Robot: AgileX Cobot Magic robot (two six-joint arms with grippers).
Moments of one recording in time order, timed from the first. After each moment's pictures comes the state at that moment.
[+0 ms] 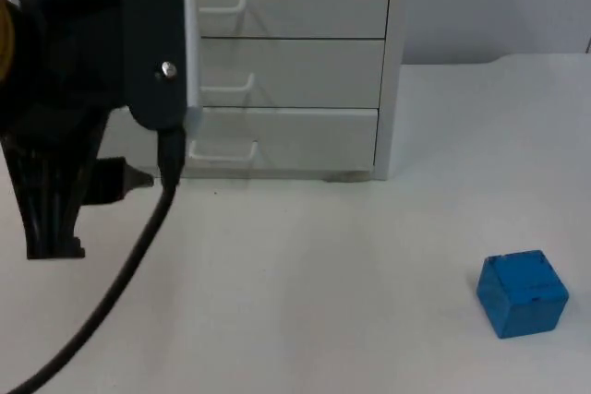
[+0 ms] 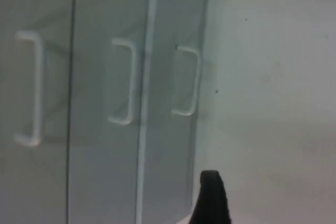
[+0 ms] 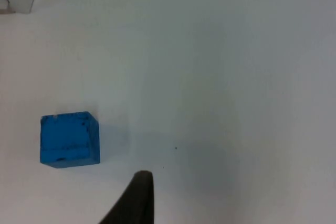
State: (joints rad) right arm 0.10 0.82 -0.70 -0.07 0.82 0.05; left arm -0.62 1.33 -0.69 0.58 0.39 0.51
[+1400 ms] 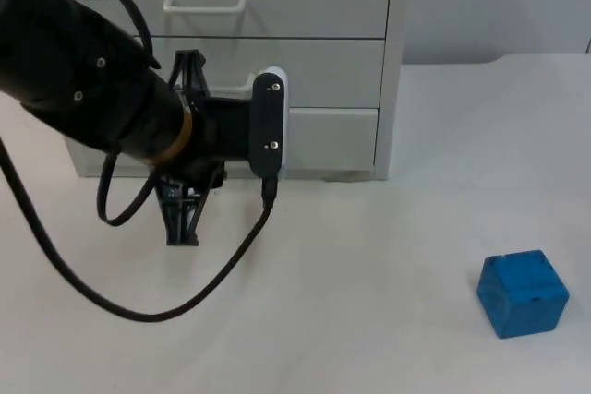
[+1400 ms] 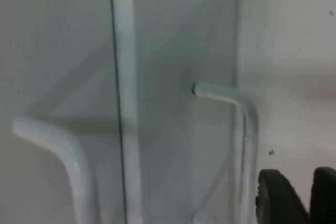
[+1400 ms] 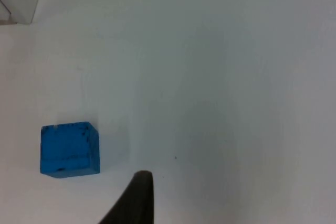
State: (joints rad) right arm 0.10 0.82 -0.70 -0.08 0.79 0.05; left arm -0.50 1.98 -0.96 1.74 0.18 -0.57
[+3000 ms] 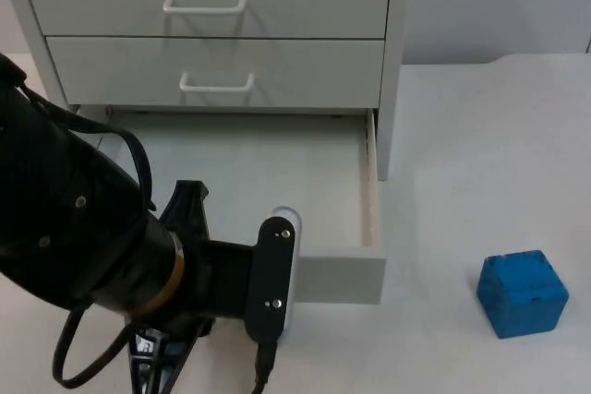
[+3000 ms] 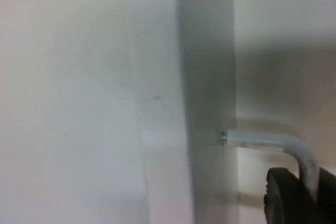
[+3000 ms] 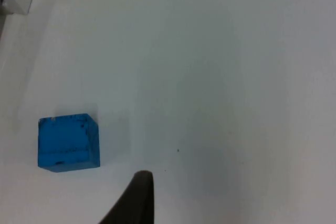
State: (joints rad) right arm 0.10 0.83 -0.65 -0.08 0.76 0.07; left arm -0.71 1.90 -0.64 1.56 0.21 -0.56
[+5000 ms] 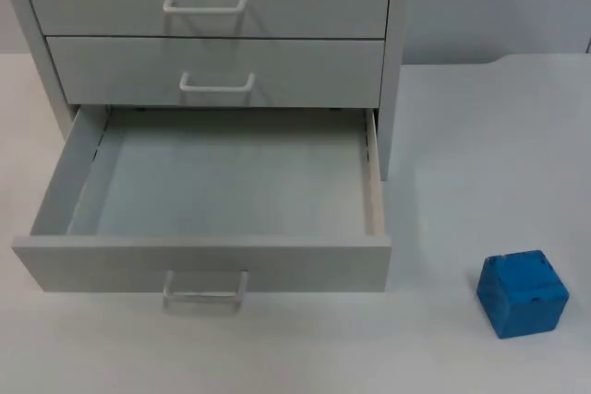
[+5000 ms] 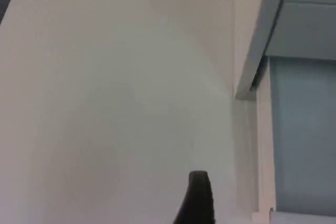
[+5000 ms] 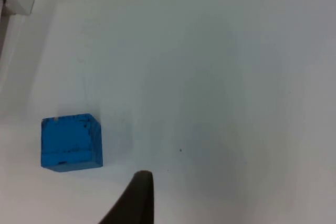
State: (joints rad) right arm 0.10 0.83 -0.65 -0.07 0.76 0.07; left arm -0.02 0.96 -0.62 0.18 0.46 -0.27
